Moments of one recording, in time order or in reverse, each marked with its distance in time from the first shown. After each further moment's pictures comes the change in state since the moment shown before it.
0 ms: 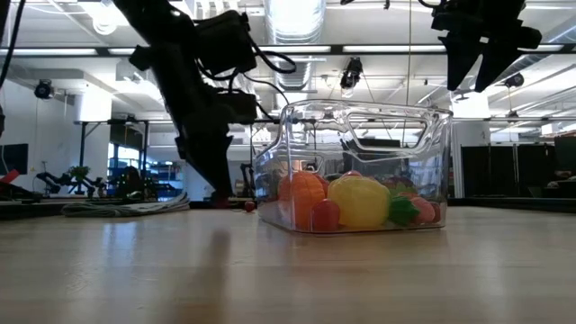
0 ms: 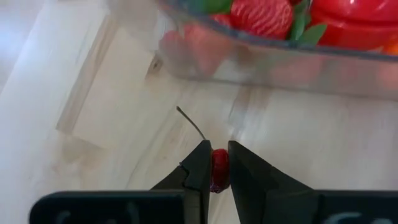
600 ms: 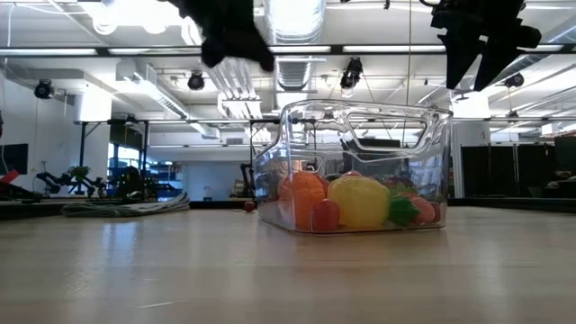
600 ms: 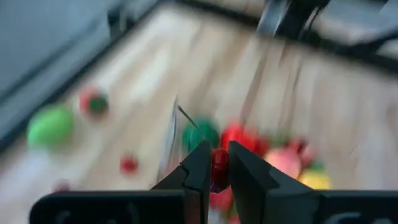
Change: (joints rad) left arm 0.002 -0.280 0.186 0.039 -0.134 0.042; right arm 0.000 -0.001 0.006 0.001 -0.001 0.003
